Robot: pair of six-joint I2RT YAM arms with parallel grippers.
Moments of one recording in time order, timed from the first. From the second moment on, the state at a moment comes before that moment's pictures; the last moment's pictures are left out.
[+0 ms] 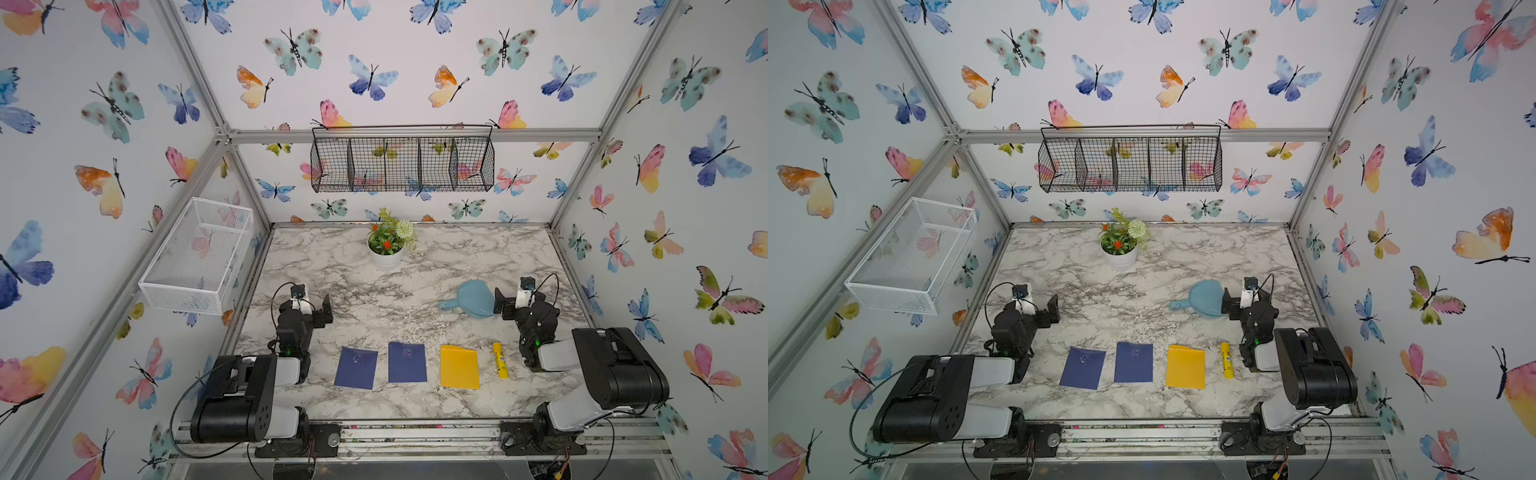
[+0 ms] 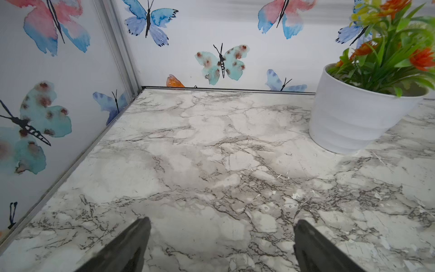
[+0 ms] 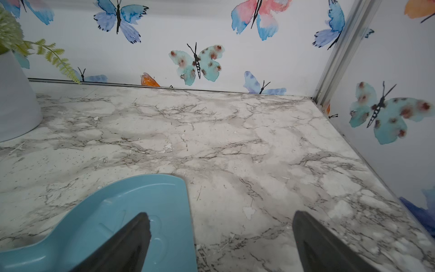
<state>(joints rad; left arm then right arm) -0.03 1.40 0.20 0.95 -0.03 -0.04 0.08 1.58 0.27 1.08 0.03 -0.05</state>
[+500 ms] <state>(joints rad) -0.03 1.40 0.20 0.95 -0.03 -0.04 0.08 1.58 0.27 1.08 0.03 -0.05</state>
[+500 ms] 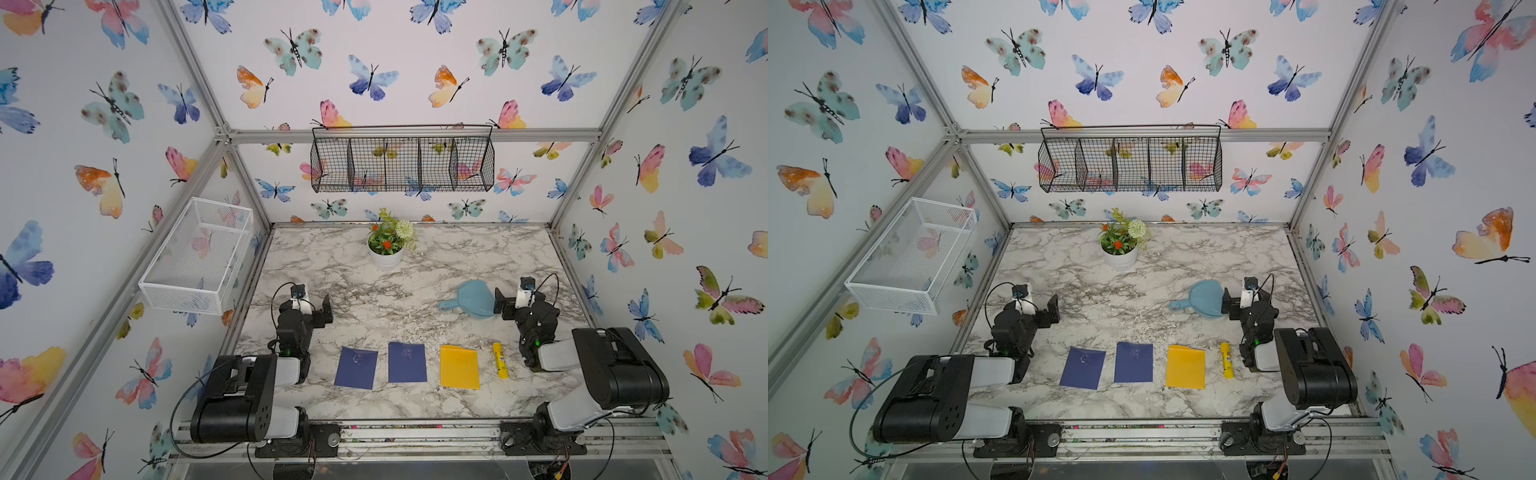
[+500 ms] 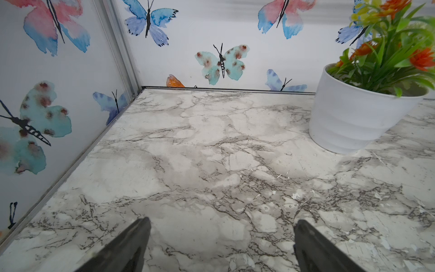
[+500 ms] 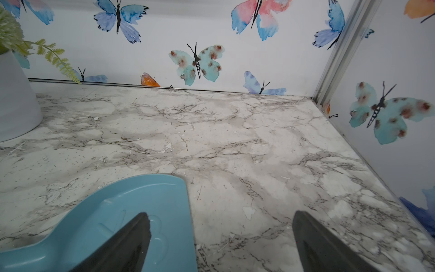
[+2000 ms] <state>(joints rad) -0.10 0.93 0.76 -0.30 0.04 -0.16 0.08 1.14 0.73 -0.45 -0.25 0.33</state>
